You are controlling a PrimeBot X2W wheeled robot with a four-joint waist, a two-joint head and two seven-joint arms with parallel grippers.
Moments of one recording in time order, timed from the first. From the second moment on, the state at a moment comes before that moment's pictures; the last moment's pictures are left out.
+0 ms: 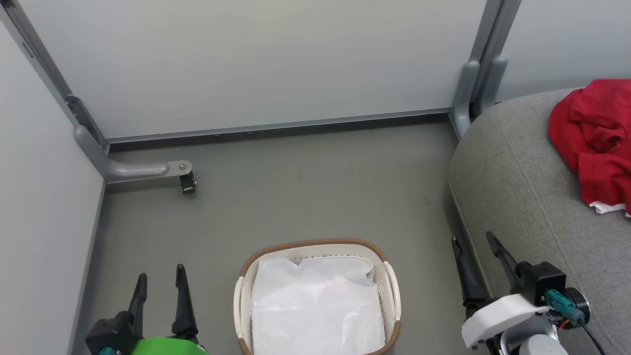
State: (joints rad) left arm 0.06 0.11 -0.16 0.19 -0.42 0.06 -0.26; right arm -0.07 -0.05 0.08 0.29 0.19 0.13 -0.26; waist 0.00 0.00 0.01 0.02
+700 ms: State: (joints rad) left arm 0.09 0.07 -0.12 0.24 -0.37 0.02 -0.26; right arm -0.07 -0.05 0.08 0.28 0.20 0.13 -0.26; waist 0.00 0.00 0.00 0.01
